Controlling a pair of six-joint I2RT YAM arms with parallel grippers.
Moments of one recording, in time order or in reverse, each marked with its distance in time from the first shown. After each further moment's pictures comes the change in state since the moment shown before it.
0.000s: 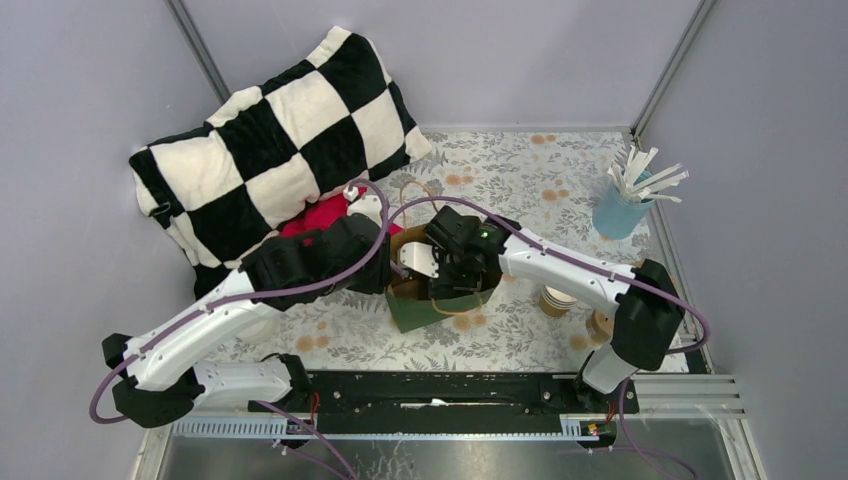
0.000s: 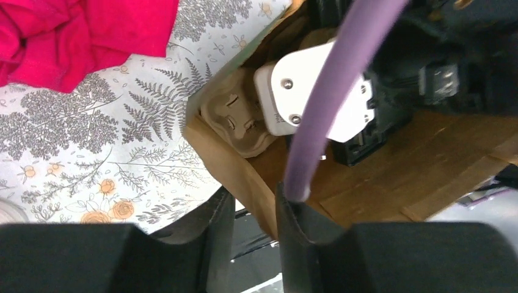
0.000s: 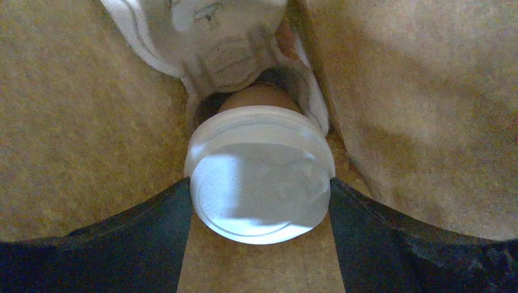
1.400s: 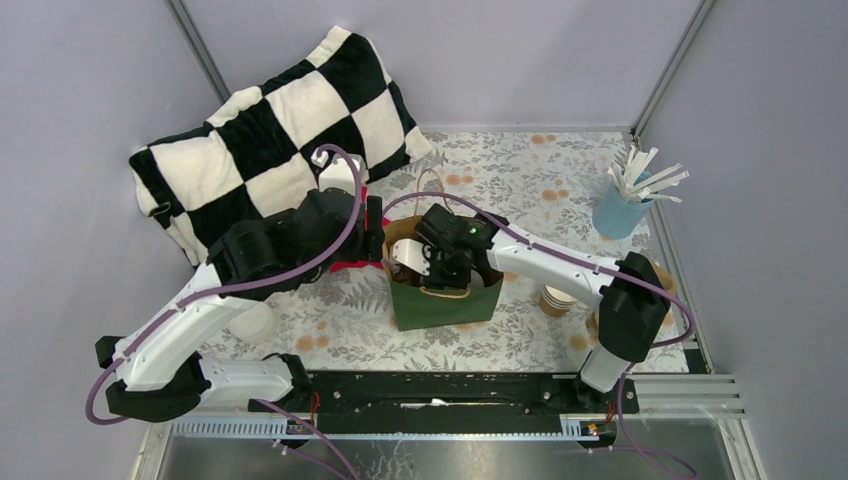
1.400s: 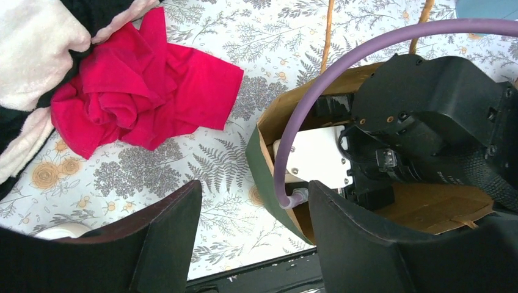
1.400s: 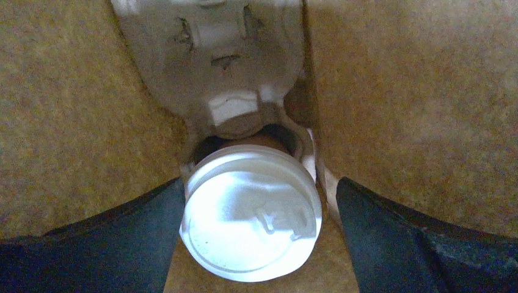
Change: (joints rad) left arm 0.004 0.056 0.303 -0.100 -0.267 0.085; right arm 0.006 0.081 0.062 -0.001 -0.063 0.082
